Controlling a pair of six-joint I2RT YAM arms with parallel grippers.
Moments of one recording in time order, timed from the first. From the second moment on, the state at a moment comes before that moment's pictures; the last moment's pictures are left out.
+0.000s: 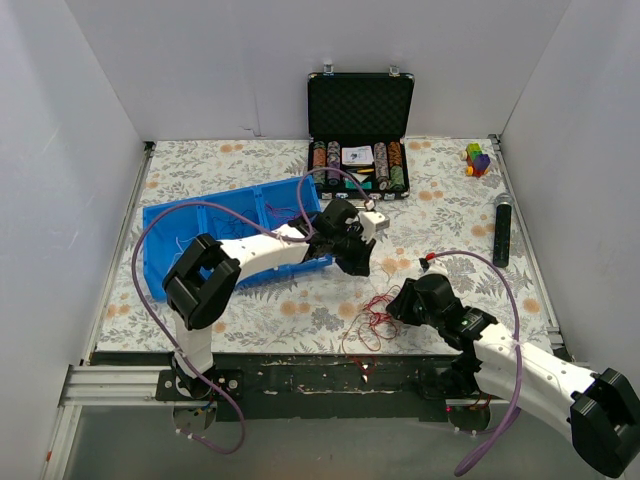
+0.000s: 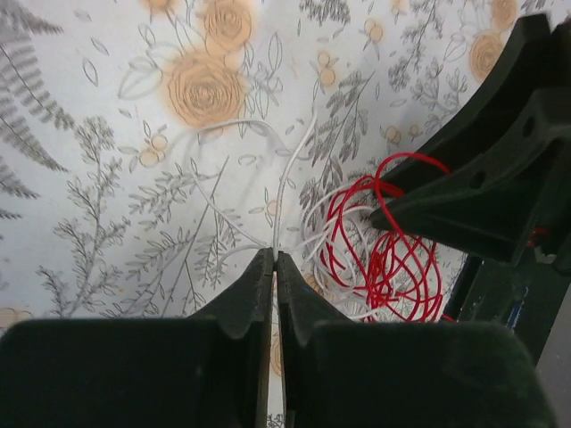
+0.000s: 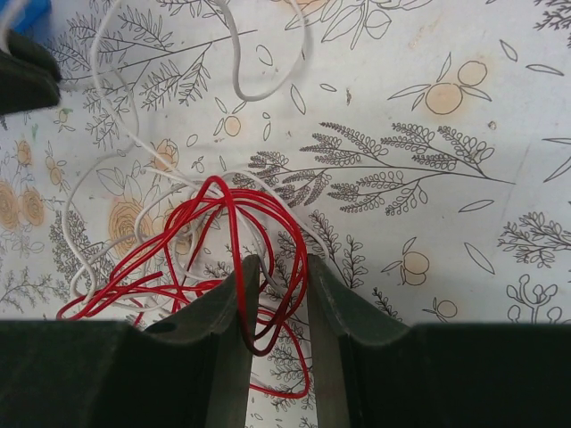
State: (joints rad) left arm -0.85 1.88 1.28 -0.22 0.45 -0.08; right arm 0.69 0.78 0.22 -0.19 0.09 0.81
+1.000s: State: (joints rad) left arm -0.74 1.40 1.86 -0.04 -0.06 0.55; right arm 0.69 0.83 0.19 -0.06 0.09 0.81
